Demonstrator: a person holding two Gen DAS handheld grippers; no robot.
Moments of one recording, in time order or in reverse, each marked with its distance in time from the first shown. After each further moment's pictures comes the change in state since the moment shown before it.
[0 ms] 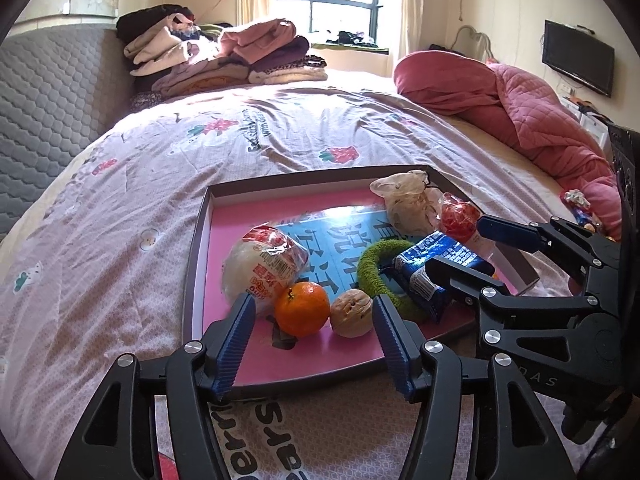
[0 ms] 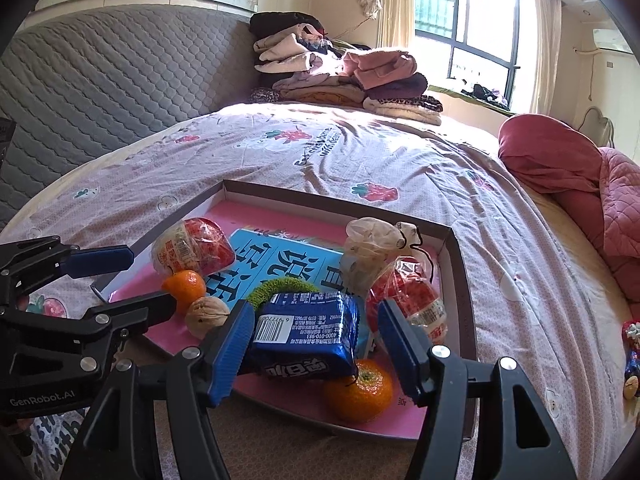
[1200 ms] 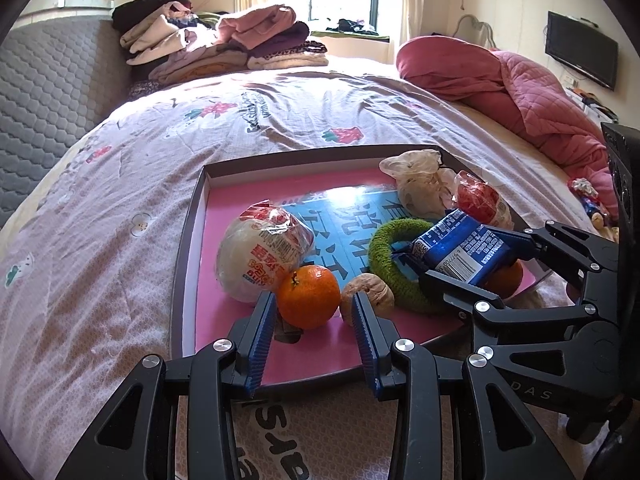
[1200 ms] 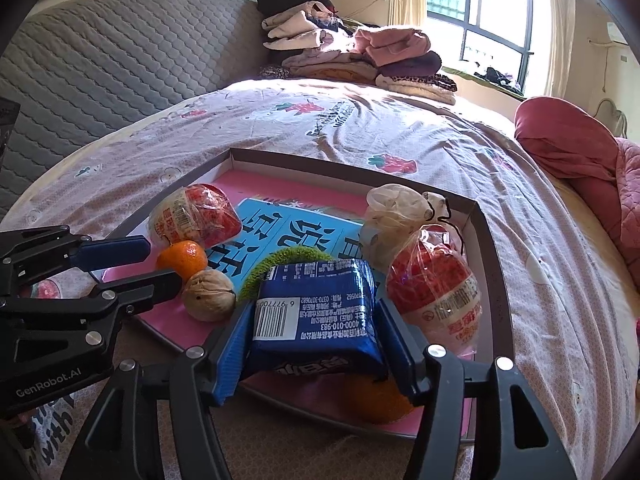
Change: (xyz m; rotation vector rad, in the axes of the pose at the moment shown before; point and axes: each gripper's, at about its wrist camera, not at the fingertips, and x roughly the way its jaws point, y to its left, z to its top) left arm 0.025 0.006 -0.008 0.004 0.046 0.002; right arm 0.028 0.005 -0.011 -0.011 0.089 0.044
